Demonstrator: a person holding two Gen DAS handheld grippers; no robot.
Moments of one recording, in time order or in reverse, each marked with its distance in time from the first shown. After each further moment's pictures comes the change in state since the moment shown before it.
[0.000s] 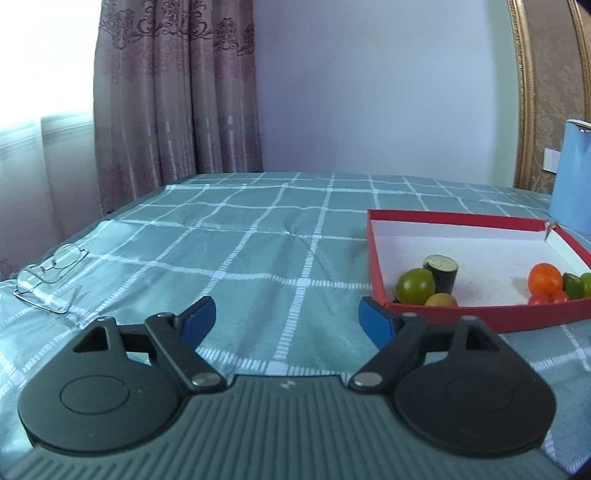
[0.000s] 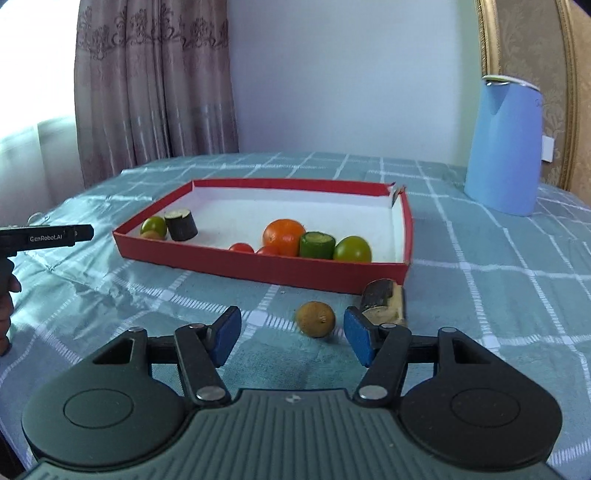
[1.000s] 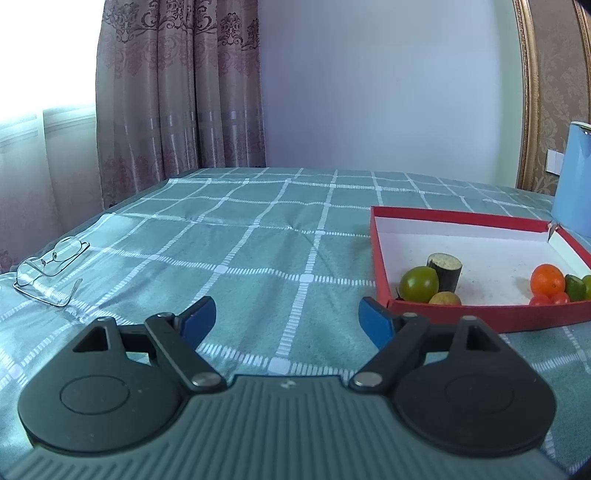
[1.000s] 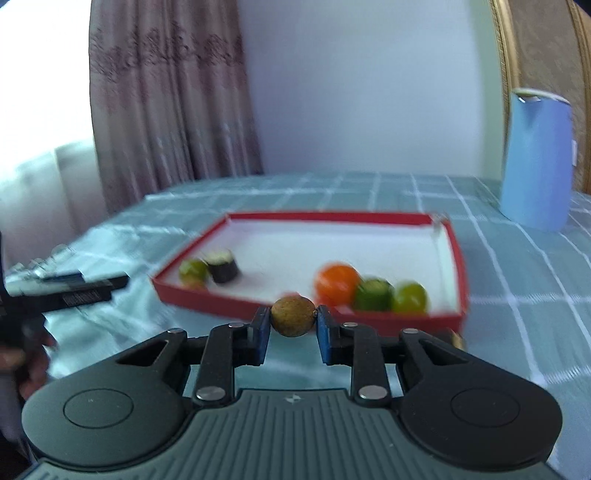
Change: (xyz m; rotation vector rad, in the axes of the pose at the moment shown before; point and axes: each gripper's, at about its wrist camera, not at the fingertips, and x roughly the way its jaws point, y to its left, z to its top) left arm 0.002 0.003 -0.003 -0.021 0.008 0.011; right arm 0.005 0.030 0.040 0.041 -0.059 0.095
